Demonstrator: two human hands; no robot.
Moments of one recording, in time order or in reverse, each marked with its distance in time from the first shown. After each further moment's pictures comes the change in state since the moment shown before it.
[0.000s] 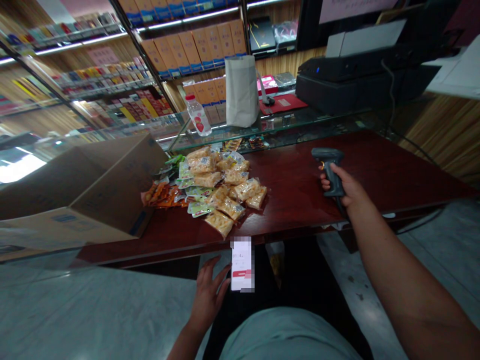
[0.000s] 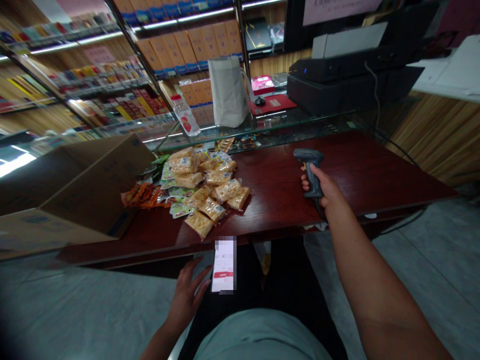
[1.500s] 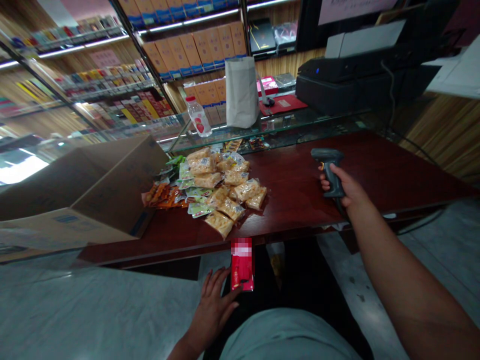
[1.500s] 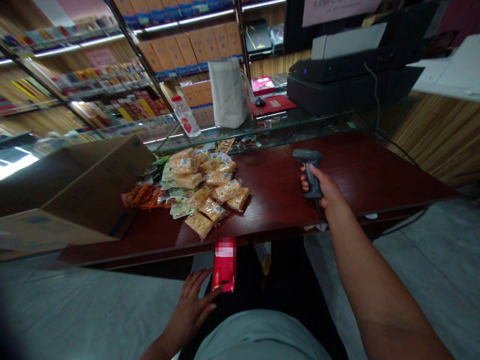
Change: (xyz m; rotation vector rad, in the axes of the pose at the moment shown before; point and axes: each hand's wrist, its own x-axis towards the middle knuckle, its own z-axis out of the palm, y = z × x) left_hand -0.016 0.016 -0.016 0.112 -0.180 0.263; right_hand 0.002 0.003 -0.003 0.013 -0.013 -0.007
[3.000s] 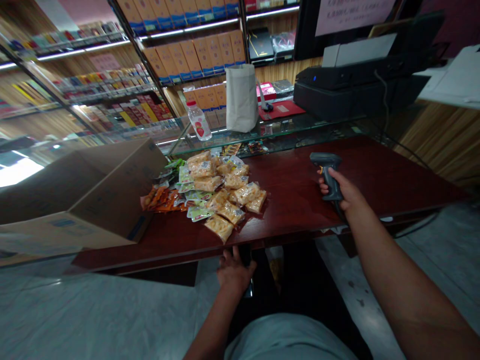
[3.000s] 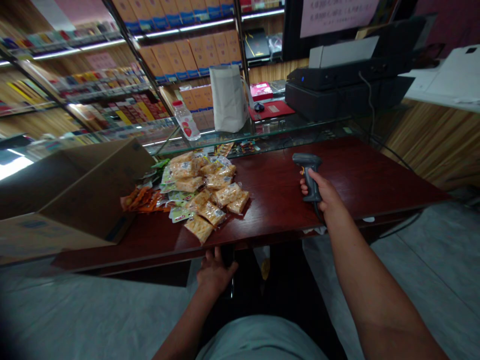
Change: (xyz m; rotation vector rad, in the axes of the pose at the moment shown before) left_hand 0.137 0.033 0.005 -0.040 -0.472 -0.930; right_hand -0.001 0.000 0.002 -0.046 0.010 -0.016
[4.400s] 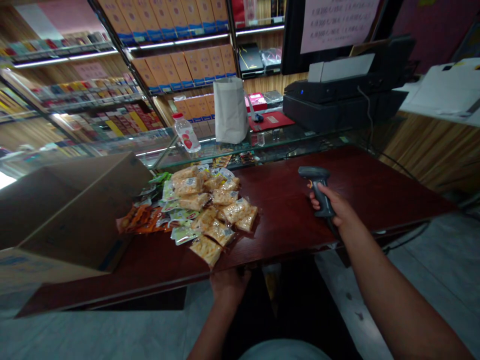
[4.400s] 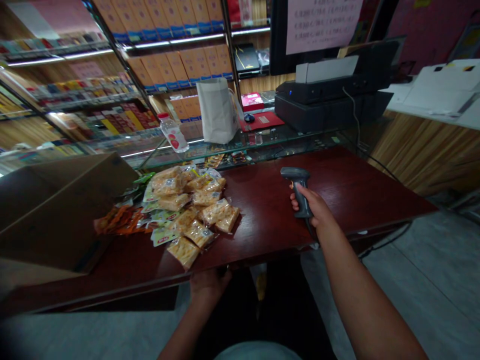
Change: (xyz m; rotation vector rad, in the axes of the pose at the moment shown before) left_hand 0.031 0.015 -0.007 -0.011 0.187 0.126; right_hand 0.004 0.004 0.001 -0.014 -0.005 -0.002
